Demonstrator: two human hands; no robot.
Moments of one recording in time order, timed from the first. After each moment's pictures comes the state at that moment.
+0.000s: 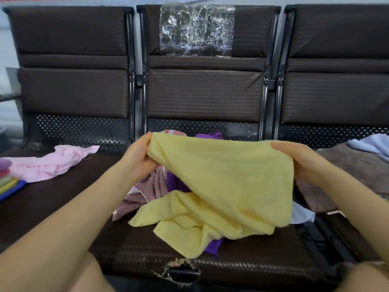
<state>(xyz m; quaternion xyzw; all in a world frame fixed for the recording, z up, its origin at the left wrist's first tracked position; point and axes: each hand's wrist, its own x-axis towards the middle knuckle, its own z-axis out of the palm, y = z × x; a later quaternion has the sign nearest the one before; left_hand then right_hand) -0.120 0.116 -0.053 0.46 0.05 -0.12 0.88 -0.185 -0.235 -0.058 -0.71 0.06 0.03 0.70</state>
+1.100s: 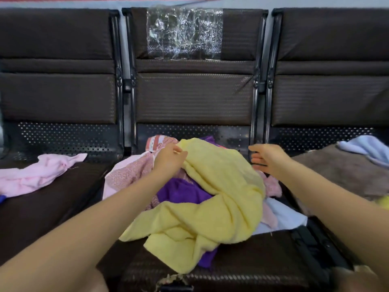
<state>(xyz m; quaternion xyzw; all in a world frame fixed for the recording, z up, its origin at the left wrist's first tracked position) -0.074 0.047 -0.095 0.88 -0.04 0.03 0.46 -0.138 -0.198 -0.059 -0.69 0.29 -0.06 0.66</state>
